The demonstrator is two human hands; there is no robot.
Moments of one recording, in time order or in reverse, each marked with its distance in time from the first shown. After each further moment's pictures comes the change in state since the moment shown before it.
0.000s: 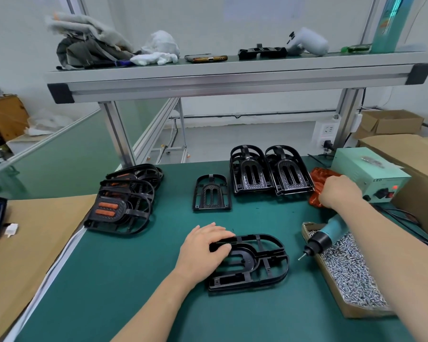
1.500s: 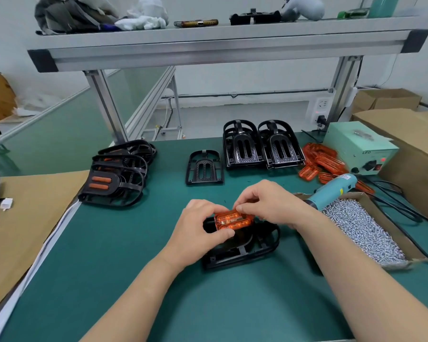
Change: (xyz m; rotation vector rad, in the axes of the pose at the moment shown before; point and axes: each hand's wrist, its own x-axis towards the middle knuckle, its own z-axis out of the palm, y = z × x) left_hand -0.038 0.046 -0.022 -0.071 0.027 0.107; right_hand -0.162 -0.066 -0.011 0.613 -0.378 -0.724
